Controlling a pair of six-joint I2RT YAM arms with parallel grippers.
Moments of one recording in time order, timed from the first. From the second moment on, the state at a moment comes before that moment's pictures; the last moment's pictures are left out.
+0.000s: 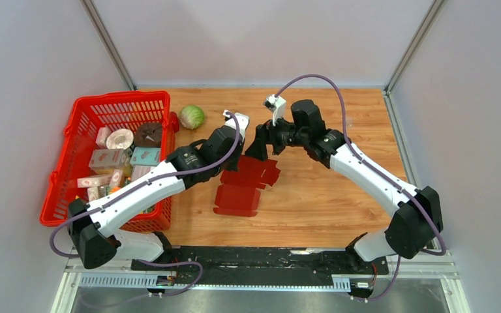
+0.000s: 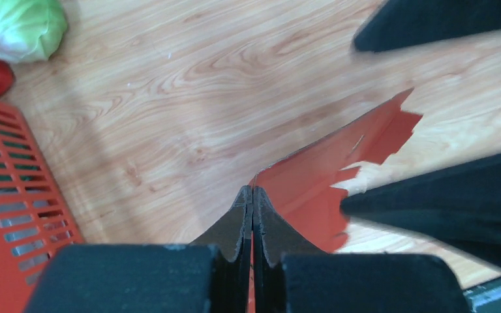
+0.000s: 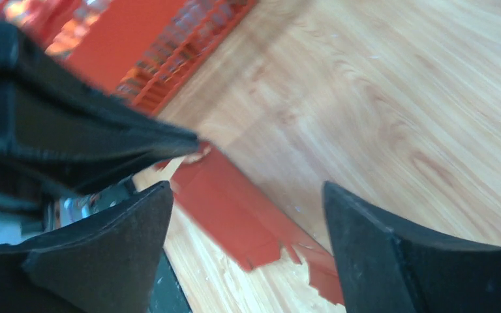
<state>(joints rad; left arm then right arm) -0.90 1.28 1.25 -0.67 -0.38 -0.29 0.62 1.43 1.21 -0.23 -0.58 0.20</state>
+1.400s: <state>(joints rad) -0.90 1.18 0.66 -0.01 -0.69 -0.51 0.69 1.49 1.16 -0.48 -0.18 1.48</state>
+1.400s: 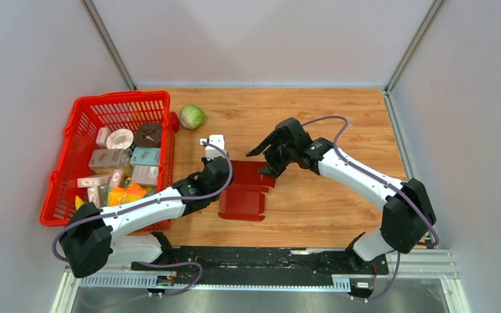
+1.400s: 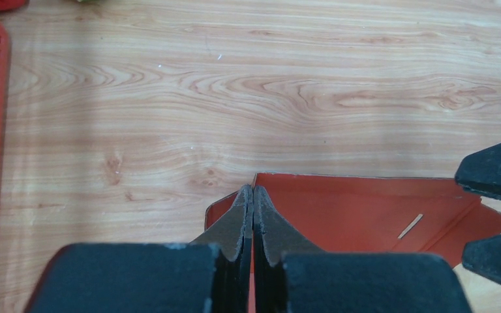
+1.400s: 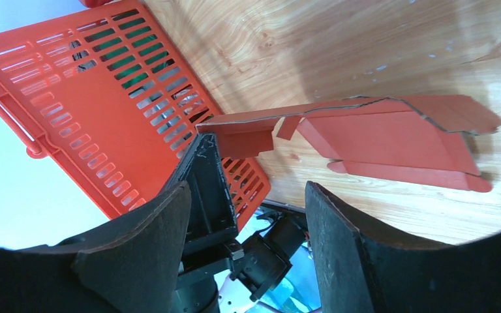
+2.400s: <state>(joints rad) -0.90 1.19 0.63 0.01 -0.72 -0.55 0.73 1.66 1.17 -0.39 -0.12 1.78</state>
